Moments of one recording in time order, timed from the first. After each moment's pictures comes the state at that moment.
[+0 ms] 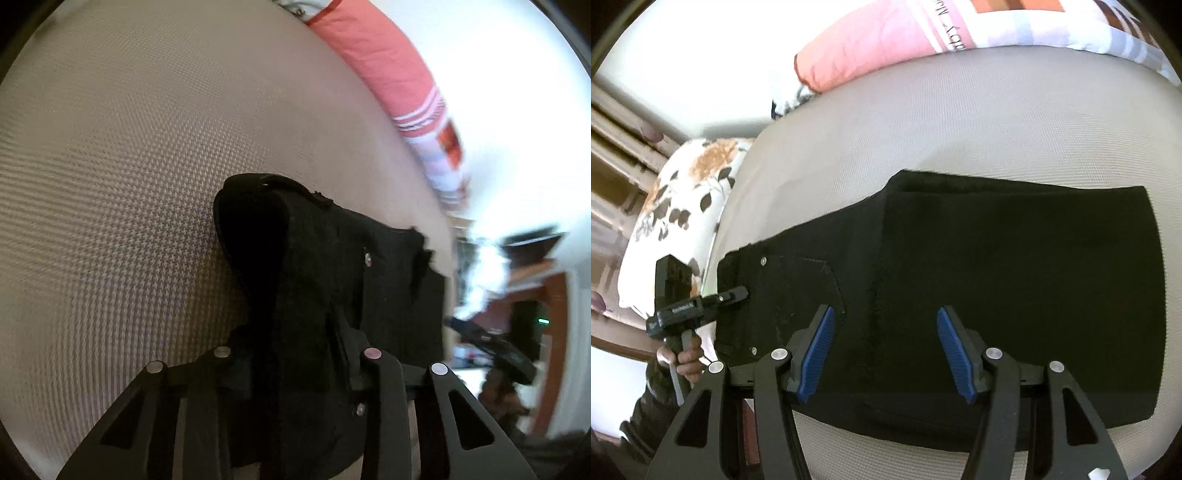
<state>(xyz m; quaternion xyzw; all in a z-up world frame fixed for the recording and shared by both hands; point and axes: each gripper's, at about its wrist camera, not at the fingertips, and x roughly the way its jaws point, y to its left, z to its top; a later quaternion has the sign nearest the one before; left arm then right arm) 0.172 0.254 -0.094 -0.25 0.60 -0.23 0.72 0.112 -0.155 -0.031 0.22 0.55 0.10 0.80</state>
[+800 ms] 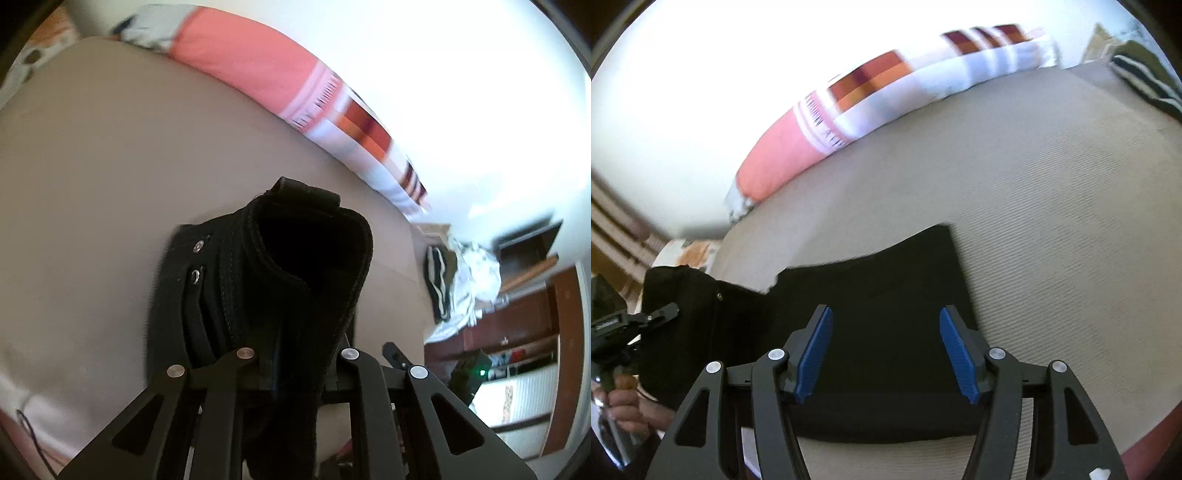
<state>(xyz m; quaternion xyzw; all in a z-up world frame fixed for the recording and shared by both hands) 0.135 0.027 0.040 -0.25 0.55 -0.25 0.76 0.031 -0.325 -0.018 0.29 0.42 -0.02 0.86</state>
